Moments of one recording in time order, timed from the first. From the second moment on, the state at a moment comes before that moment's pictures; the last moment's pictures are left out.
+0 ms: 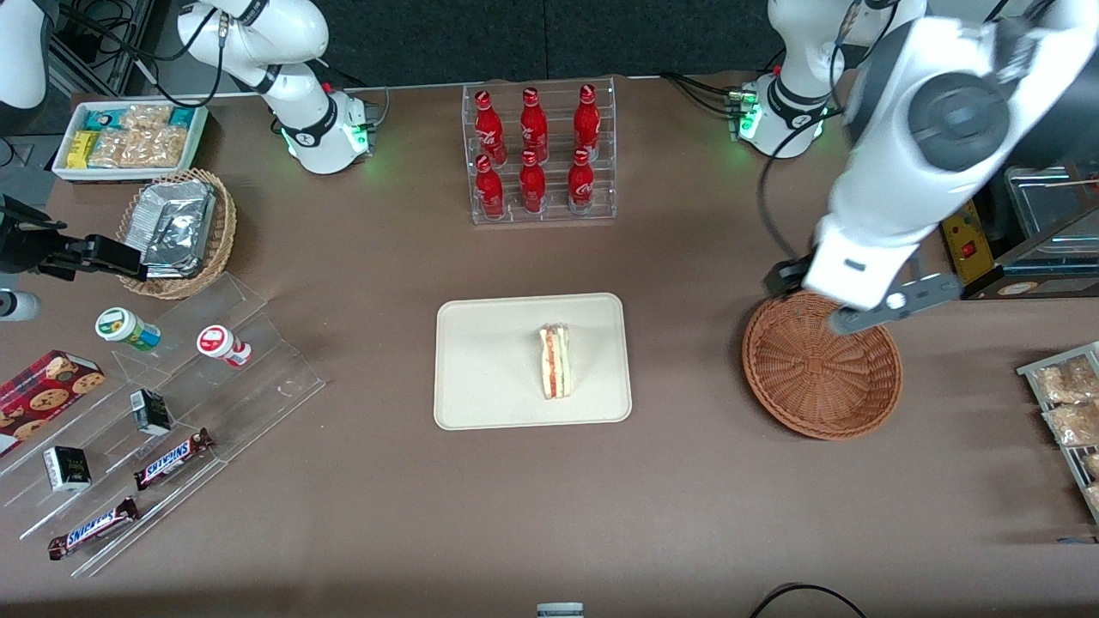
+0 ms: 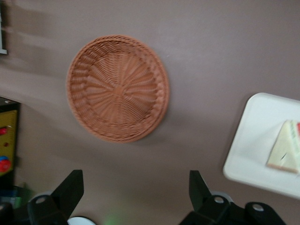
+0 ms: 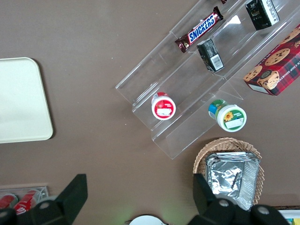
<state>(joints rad) -0.18 0.14 -0.14 -1.51 0.10 1.52 -0.57</state>
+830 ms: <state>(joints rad) 0.01 -0.09 -0.05 -1.70 0.02 1.52 -0.18</state>
